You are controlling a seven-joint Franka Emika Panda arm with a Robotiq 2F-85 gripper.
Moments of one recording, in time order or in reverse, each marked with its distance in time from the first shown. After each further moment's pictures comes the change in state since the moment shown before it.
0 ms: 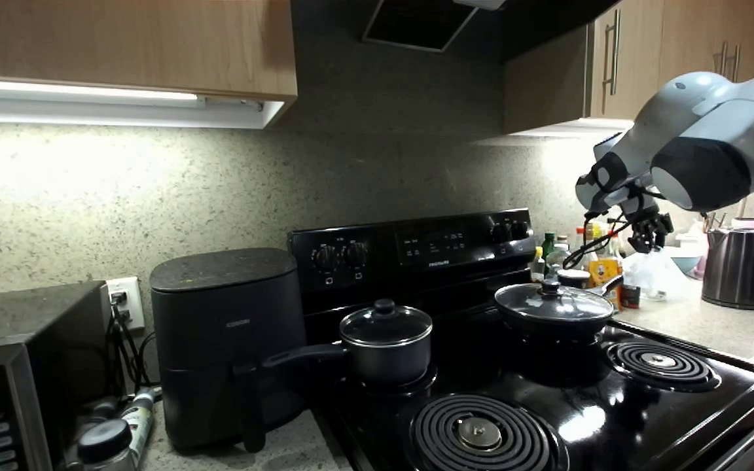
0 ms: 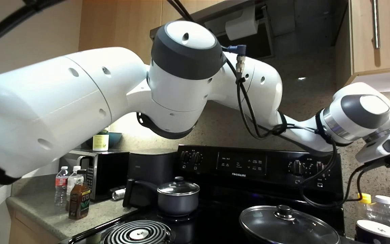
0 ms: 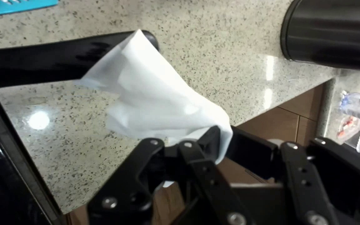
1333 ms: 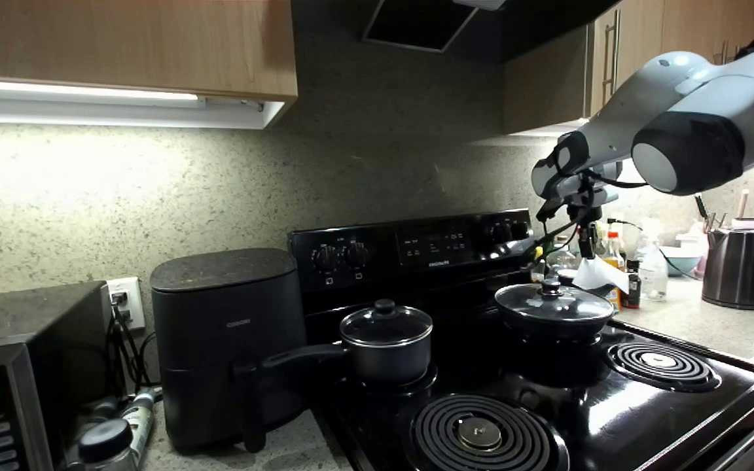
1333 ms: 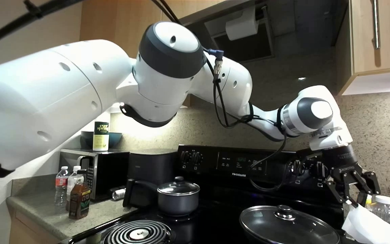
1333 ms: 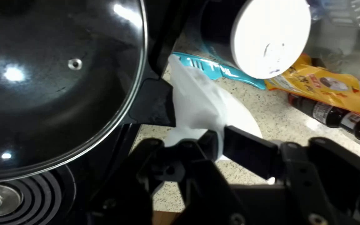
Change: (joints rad) arm 0.137 -0.090 0.087 -0.063 0.160 -0.055 -0.531
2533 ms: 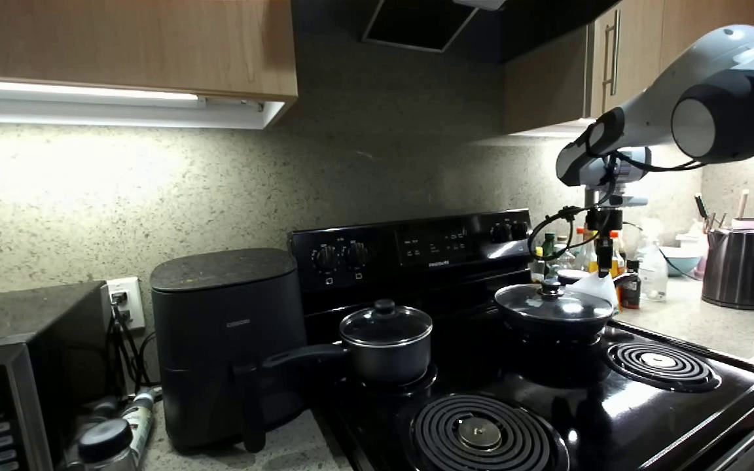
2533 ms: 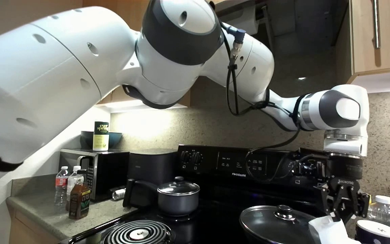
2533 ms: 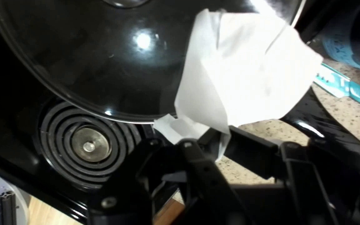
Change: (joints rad) arm -0.242 -0.111 0.294 -0.035 0.008 -0.277 -0.220
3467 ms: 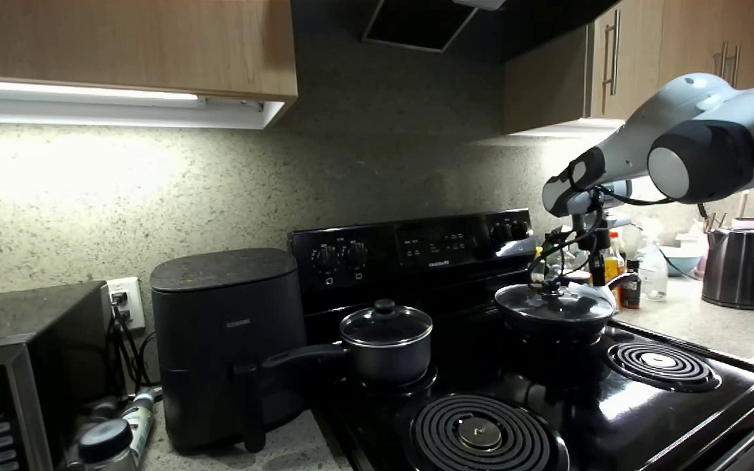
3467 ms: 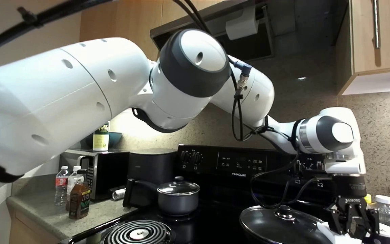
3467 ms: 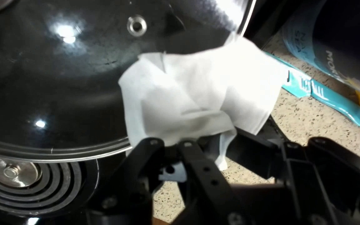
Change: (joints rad) arm 0.026 0.161 -0.030 0.106 -0.070 0.124 0.055
